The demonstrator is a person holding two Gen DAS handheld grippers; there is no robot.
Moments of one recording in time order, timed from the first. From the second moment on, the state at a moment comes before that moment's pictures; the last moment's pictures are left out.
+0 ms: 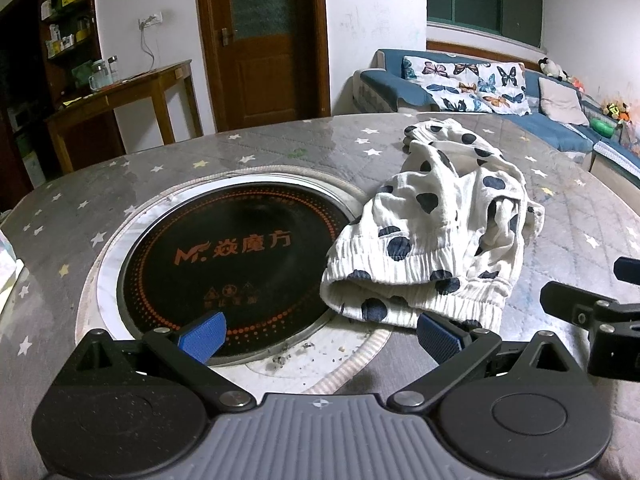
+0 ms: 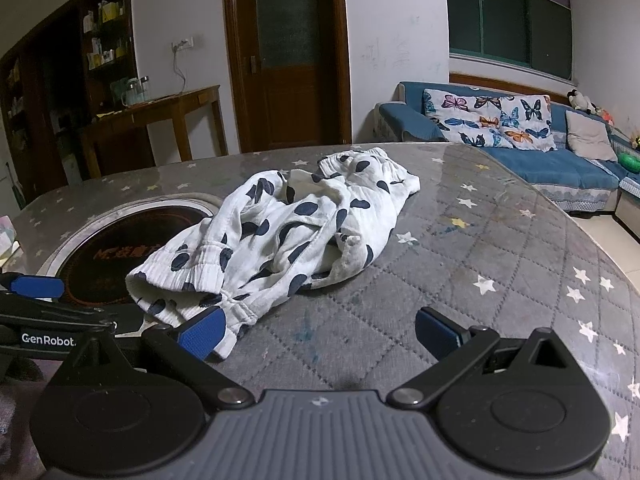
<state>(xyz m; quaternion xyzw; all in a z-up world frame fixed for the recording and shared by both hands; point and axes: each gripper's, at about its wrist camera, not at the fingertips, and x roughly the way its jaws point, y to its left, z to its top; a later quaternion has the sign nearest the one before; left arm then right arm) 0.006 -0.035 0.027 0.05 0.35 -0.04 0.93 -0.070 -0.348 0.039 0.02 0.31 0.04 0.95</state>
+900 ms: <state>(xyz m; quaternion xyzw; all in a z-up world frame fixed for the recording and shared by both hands) 0.057 -0.070 0.053 0.06 0.32 -0.12 0.94 -0.024 -0.358 0.026 0.05 0.34 0.10 0.94</state>
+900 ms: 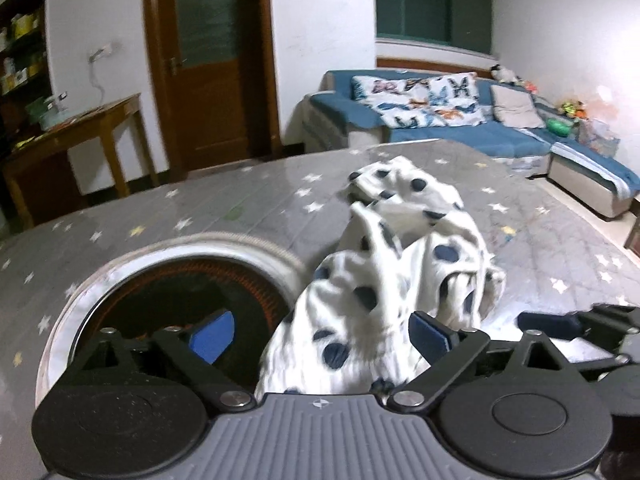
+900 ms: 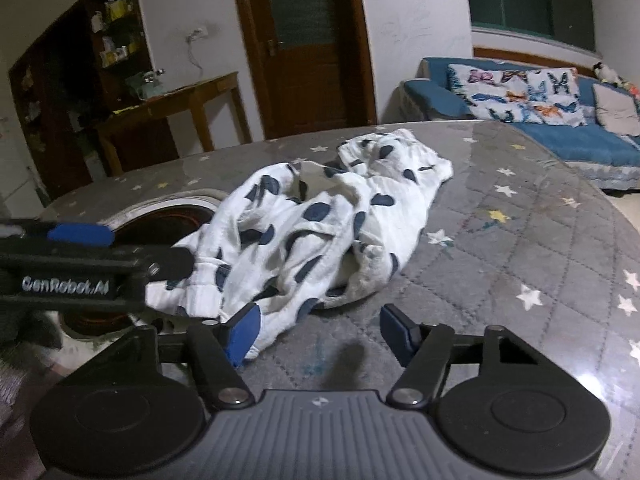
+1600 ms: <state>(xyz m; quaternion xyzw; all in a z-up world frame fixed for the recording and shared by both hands) 0.087 -0.039 0.050 -0.01 0.34 -0.18 0.92 -0.020 -0.354 0.020 0.10 0.35 0.15 0.92</state>
